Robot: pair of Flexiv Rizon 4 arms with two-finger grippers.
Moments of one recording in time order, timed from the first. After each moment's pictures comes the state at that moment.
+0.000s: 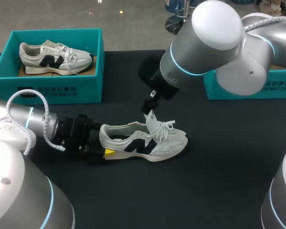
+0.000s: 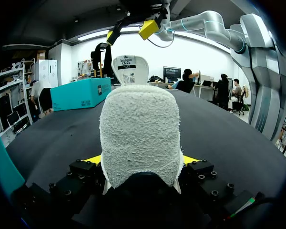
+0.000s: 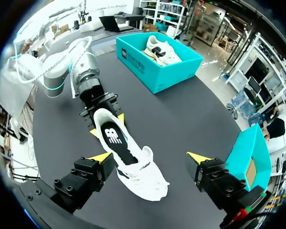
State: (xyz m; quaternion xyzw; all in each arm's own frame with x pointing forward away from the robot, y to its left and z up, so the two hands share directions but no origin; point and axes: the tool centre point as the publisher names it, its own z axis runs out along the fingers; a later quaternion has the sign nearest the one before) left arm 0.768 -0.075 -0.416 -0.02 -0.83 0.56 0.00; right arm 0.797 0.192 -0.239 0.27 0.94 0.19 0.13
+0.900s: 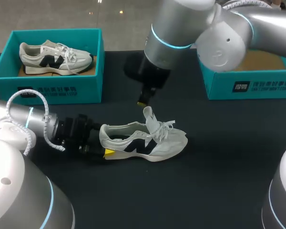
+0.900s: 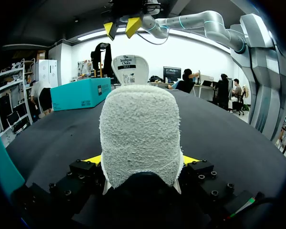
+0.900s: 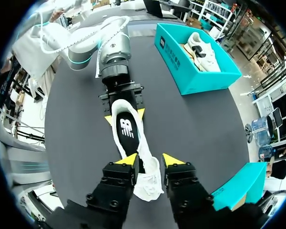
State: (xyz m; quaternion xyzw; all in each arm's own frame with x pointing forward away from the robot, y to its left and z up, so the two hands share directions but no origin) left arm 0.768 -0.075 -0.416 -0.02 -0.83 0.56 0.00; right arm 0.804 0.217 -0.240 0.13 0.98 0.14 0.06
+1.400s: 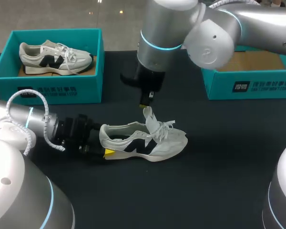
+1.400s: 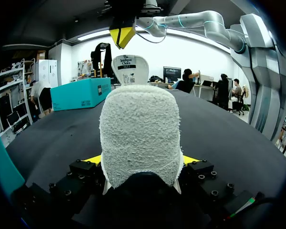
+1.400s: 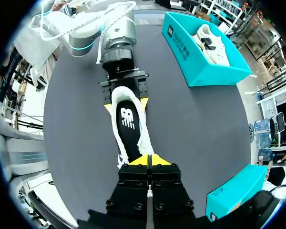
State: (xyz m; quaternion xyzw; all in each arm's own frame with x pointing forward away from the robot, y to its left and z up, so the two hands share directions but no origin) left arm 0.768 -0.074 -0.416 -0.02 -0.83 0.56 0.00; right arm 0.804 0.213 -0.266 0.09 0.99 0.08 0.04
